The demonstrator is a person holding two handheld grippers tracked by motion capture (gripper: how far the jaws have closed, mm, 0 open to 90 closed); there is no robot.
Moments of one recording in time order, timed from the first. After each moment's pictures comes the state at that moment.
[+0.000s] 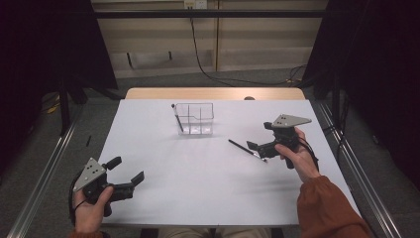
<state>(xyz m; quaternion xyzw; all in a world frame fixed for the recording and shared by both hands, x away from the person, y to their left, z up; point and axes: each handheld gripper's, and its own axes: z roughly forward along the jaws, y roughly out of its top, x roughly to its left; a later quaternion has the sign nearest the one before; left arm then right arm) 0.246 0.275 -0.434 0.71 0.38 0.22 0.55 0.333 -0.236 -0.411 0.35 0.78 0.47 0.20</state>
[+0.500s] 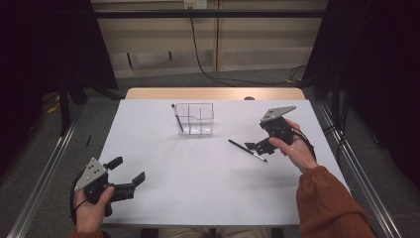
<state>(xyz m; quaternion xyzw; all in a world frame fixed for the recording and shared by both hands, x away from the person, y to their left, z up) 0.247 0.274 -0.435 0.72 0.37 0.22 0.55 0.356 -0.223 -0.400 0.33 0.86 0.36 0.15</state>
